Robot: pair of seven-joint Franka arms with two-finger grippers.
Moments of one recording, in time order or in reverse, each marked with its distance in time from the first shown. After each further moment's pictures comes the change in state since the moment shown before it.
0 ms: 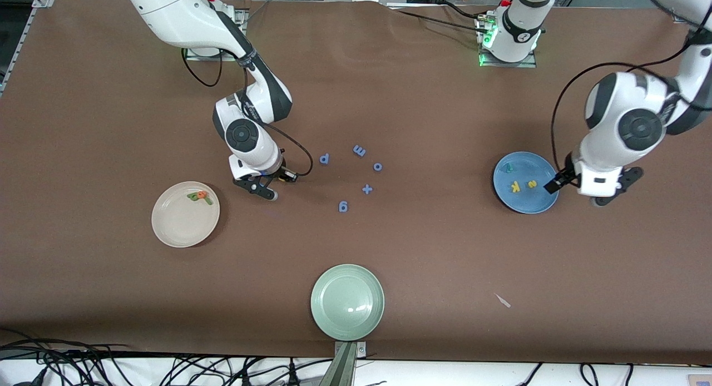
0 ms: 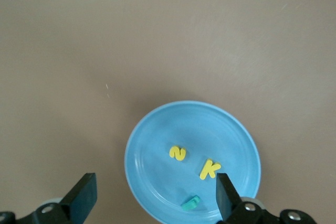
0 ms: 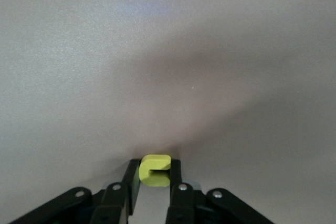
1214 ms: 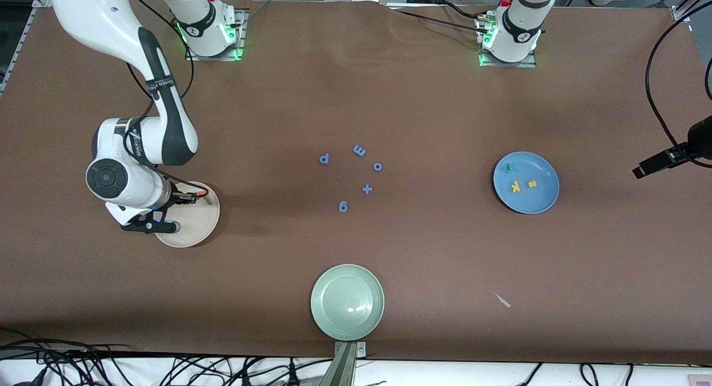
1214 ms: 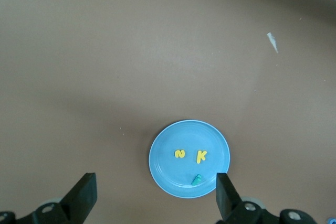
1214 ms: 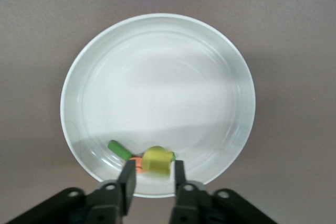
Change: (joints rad) left arm -0.056 -0.088 0.238 0.353 -0.302 -0.274 0.617; right arm -0.080 -0.027 -0.352 0.220 0.004 -0.354 -0.772
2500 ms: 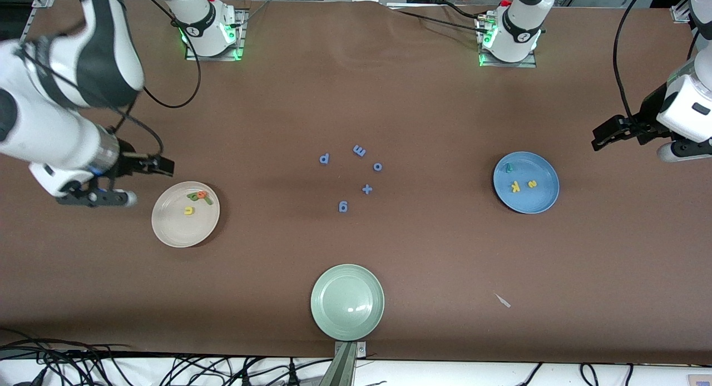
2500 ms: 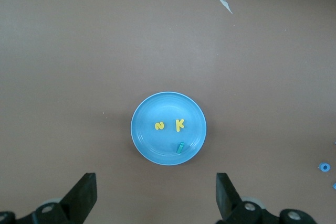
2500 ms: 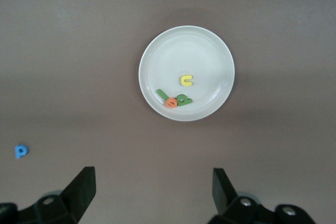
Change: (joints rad) left arm -0.513 -0.098 0.338 0.001 0.029 -0.128 0.014; right arm 0.009 -0.280 0.004 0.227 0.045 -0.469 -0.040
